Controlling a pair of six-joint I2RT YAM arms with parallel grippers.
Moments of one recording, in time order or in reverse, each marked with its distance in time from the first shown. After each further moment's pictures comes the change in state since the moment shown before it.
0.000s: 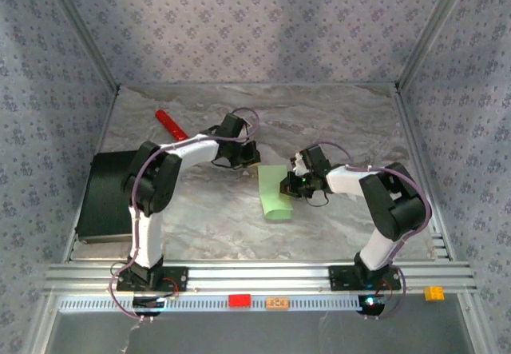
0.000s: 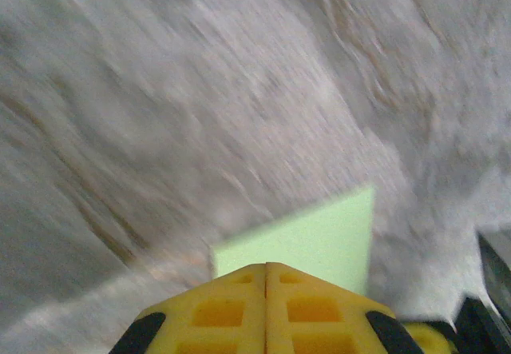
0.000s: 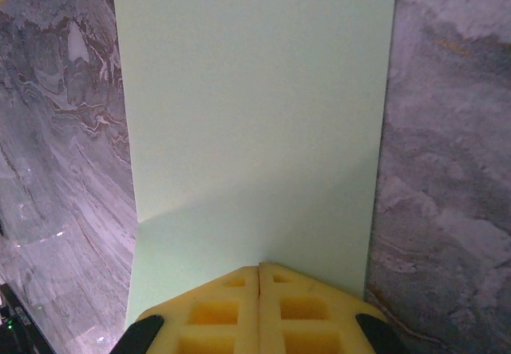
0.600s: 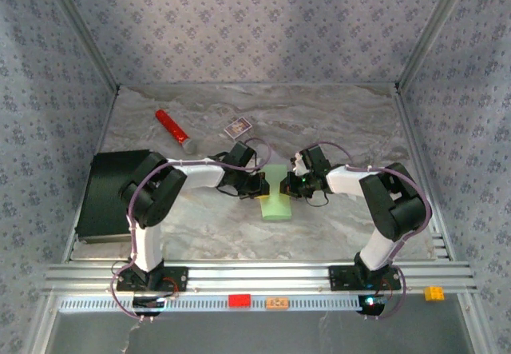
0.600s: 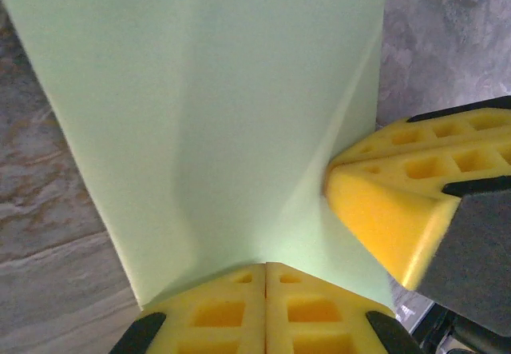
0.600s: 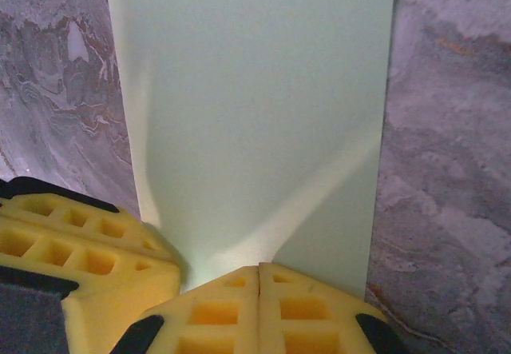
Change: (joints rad) left arm -0.141 -0.077 -0.266 0.151 0.117 -0.039; right arm 0.001 -0.002 -0.001 0.000 0.004 0.000
